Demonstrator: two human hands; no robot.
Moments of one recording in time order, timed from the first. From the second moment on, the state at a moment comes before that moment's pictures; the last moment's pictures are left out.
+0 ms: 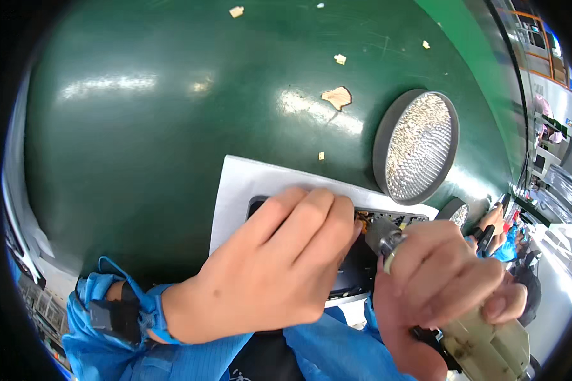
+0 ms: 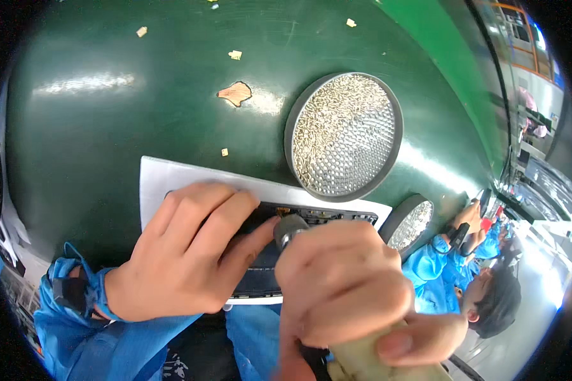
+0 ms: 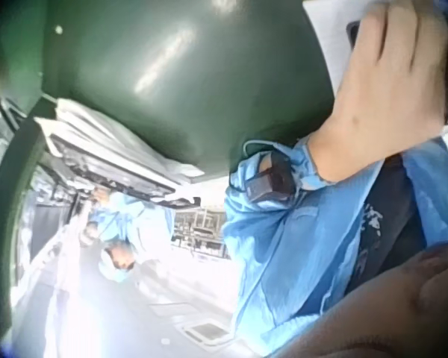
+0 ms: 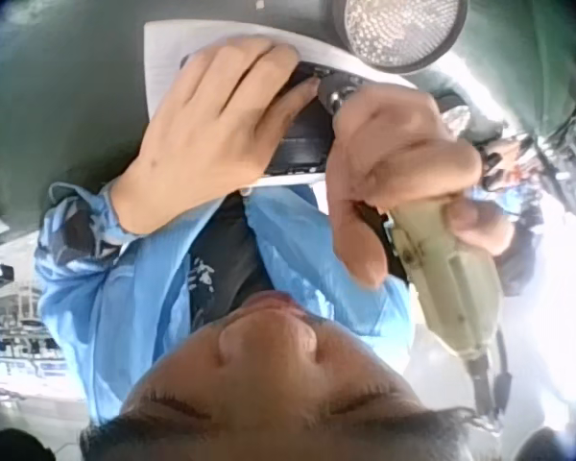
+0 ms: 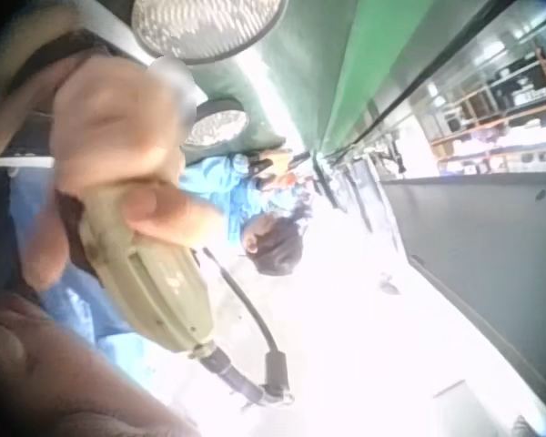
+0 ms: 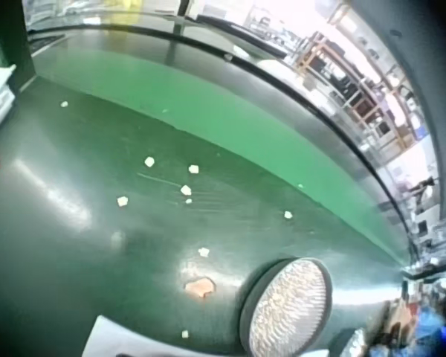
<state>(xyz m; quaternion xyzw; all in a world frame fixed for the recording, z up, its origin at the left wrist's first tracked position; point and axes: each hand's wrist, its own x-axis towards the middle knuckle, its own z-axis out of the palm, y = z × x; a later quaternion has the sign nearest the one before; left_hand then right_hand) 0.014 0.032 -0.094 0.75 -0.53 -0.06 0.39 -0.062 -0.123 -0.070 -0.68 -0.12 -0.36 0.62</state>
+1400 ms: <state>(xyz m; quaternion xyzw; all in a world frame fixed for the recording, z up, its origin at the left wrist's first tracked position) 0.068 0.329 -0.026 0.90 0.10 0.11 0.41 0.213 -0.220 -0.059 -0.80 0.34 -0.30 0.39</state>
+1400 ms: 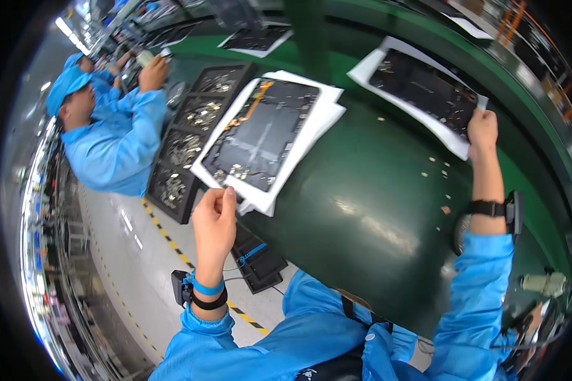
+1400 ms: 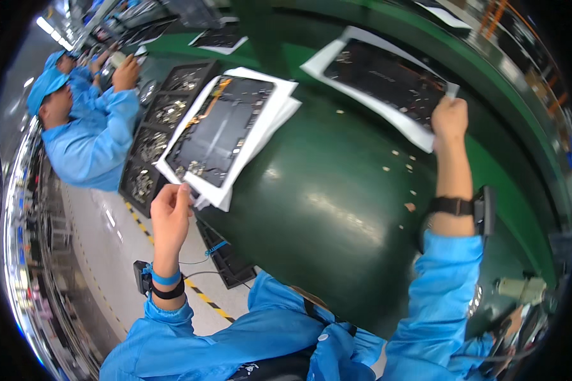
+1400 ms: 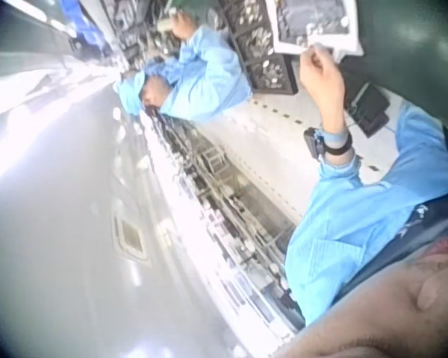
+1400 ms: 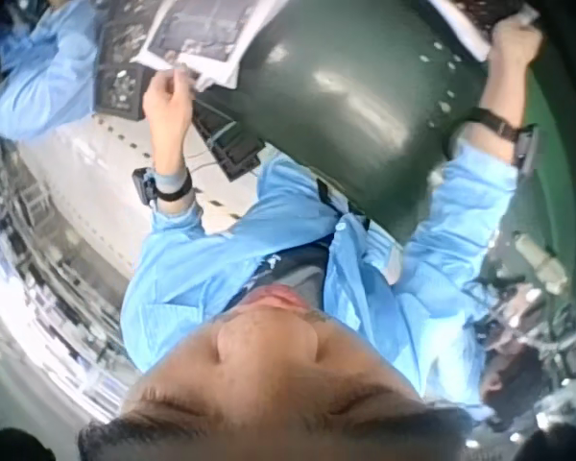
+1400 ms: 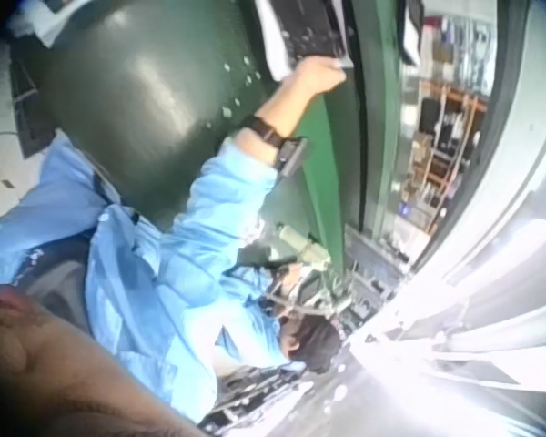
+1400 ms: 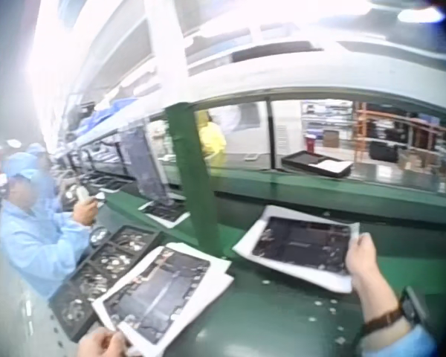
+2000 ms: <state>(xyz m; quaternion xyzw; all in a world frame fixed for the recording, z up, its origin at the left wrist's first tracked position) 0.078 0.312 -0.017 0.87 0.12 -0.01 0.47 0.147 0.085 -0.032 -0.78 0.08 0.18 0.59</state>
